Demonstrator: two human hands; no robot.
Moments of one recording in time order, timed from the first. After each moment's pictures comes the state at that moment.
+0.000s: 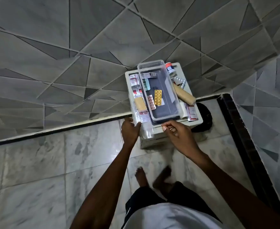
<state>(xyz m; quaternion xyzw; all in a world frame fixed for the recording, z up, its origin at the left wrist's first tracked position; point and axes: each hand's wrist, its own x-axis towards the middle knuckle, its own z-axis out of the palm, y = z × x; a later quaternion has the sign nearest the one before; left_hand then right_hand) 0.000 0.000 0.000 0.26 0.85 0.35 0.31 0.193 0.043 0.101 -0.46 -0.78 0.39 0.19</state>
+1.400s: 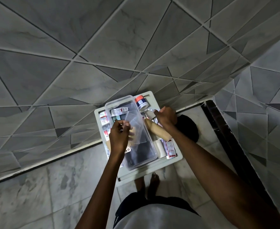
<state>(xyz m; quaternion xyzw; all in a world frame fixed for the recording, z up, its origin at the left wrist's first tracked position) 0.017 0.182 0.100 0.21 0.72 0.51 0.43 0.158 0.327 0.048 -0.75 -0.55 0.36 0.10</state>
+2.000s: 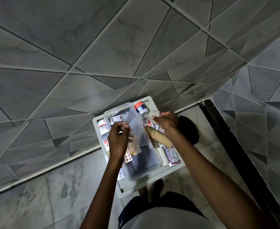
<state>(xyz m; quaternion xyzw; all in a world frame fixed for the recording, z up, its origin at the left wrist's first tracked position) 0.003 0.208 0.107 0.24 0.72 0.50 0.42 0.152 0.331 0.055 -0.72 -0.36 0.53 0.26</state>
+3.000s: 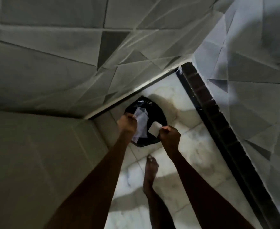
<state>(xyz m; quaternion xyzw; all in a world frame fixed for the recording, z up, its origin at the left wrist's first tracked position) 0.369 0.510 -0.351 0.35 0.83 0.04 0.44 0.528 0.469 -0.377 -0.81 -0.39 0.42 0.13</state>
